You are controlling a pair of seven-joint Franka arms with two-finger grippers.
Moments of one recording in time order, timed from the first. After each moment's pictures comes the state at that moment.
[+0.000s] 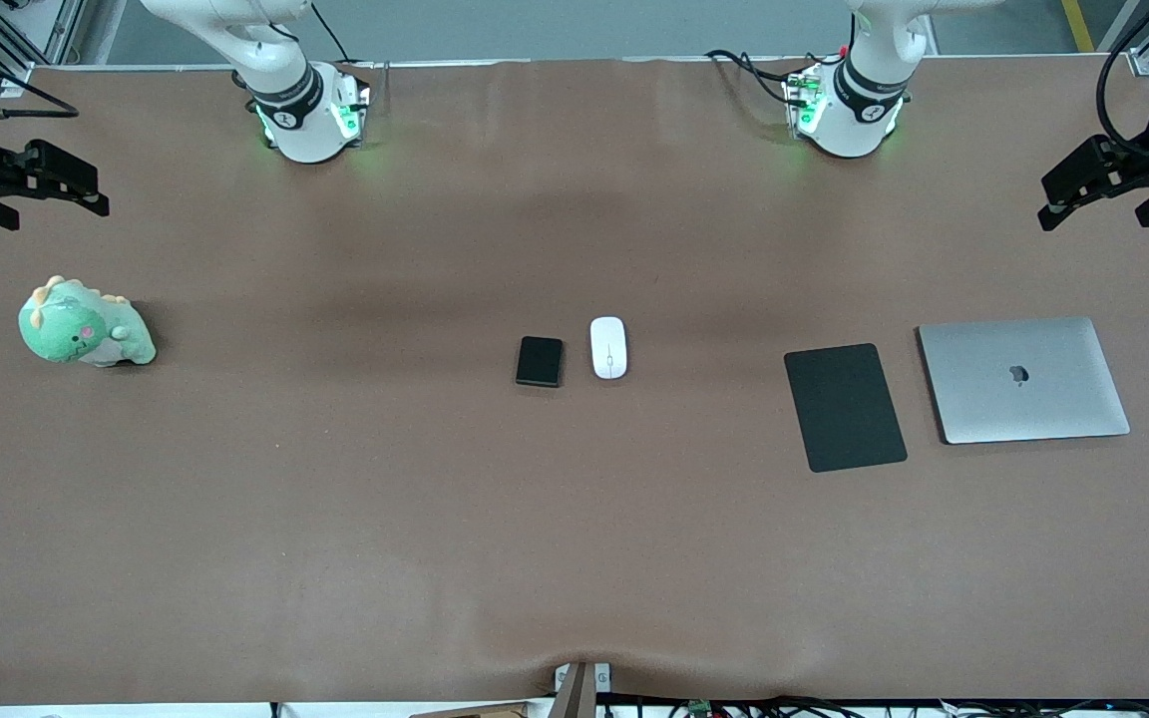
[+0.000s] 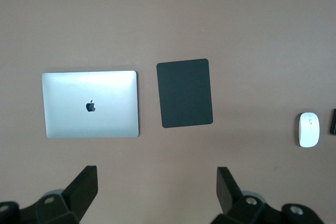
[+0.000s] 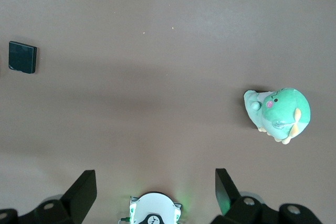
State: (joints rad) left arm 0.03 -0.10 -0.11 -1.57 0.00 1.54 -0.09; right arm -0.03 -0.02 0.03 -1.49 0.02 1.32 -0.14
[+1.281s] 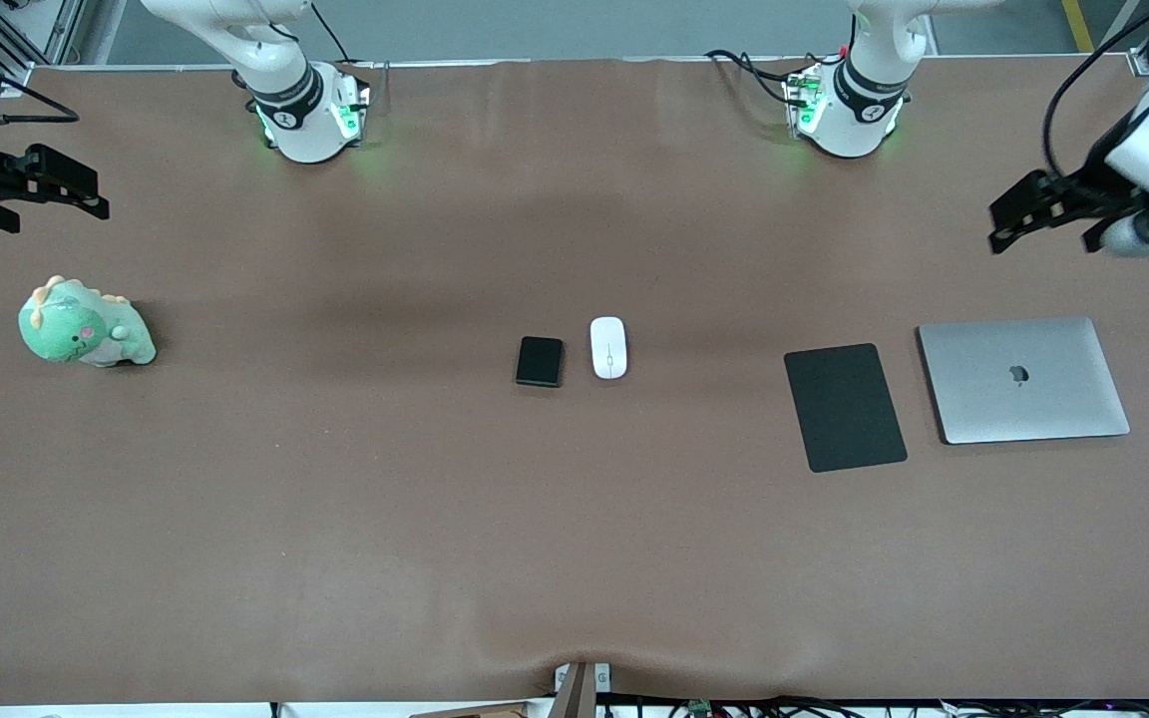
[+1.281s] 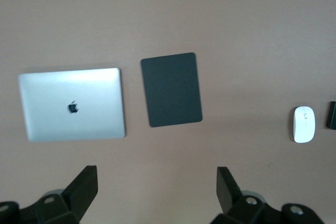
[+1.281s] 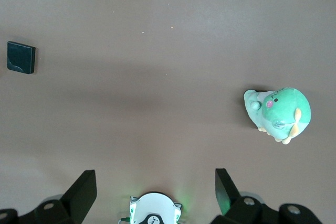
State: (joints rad) left arm 0.03 -0.01 -0.19 -1.57 0.00 1.59 -0.13; right arm -0.03 -0.01 0.03 -1.50 0.02 1.32 -0.14
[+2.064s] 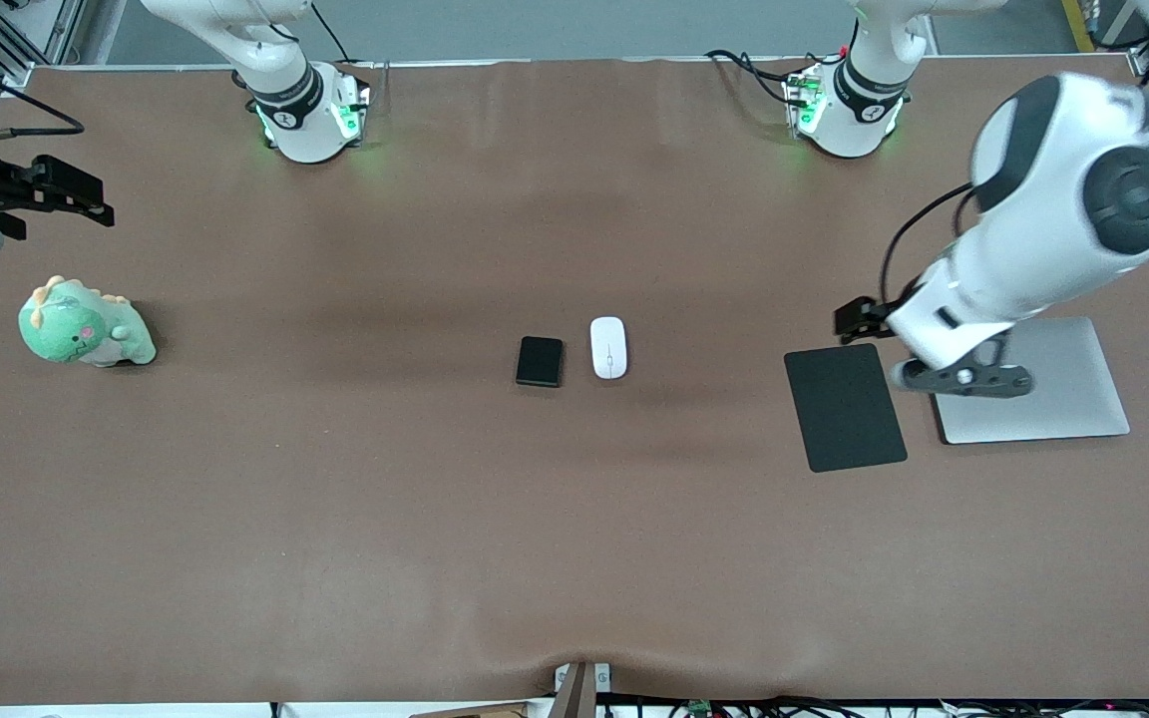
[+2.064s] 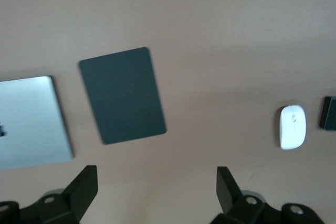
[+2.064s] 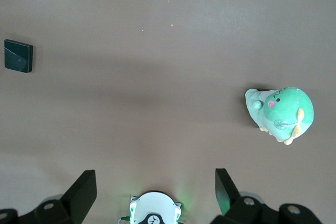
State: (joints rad) left arm -0.07 0.25 -0.27 -1.61 0.00 1.77 -0.24; right arm -0.03 0.01 0.03 -1.50 0.02 1.33 -0.14
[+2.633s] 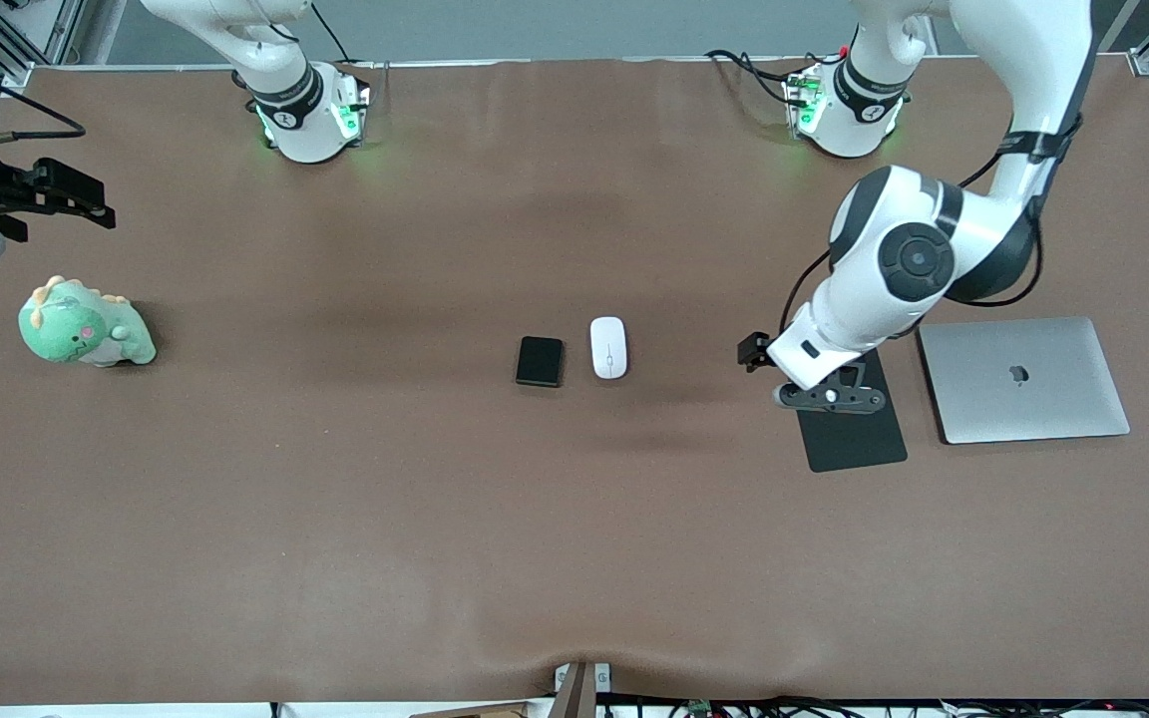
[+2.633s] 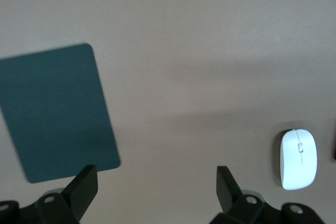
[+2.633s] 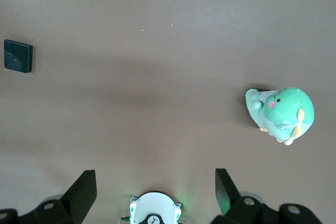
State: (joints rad) left arm -0.16 0.31 -0.28 -1.91 0.00 2.19 -0.38; right arm -0.03 0.01 0.03 -1.50 0.02 1.33 -0.14
